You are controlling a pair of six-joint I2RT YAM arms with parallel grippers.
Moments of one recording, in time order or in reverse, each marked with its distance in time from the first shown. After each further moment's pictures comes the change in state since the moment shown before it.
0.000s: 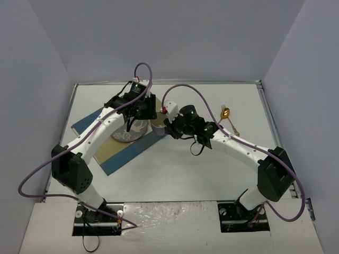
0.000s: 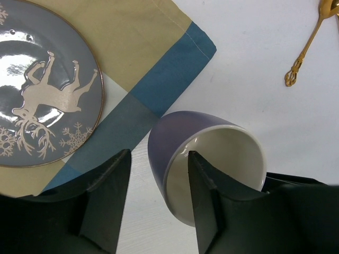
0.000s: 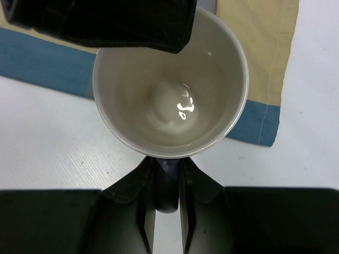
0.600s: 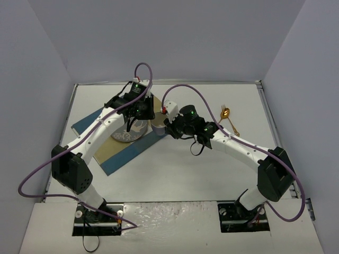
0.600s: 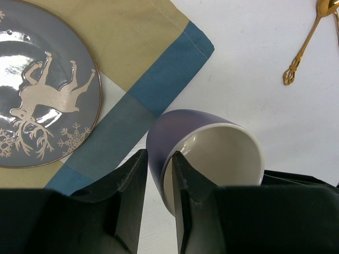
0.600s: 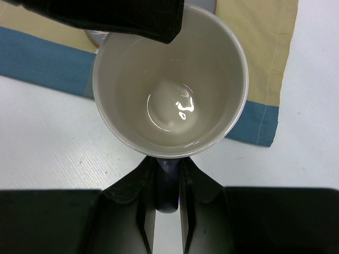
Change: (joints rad) left arm 0.000 0.001 0.000 0.001 0.003 0.000; right arm 0.000 0.000 0.000 0.001 0.000 -0.008
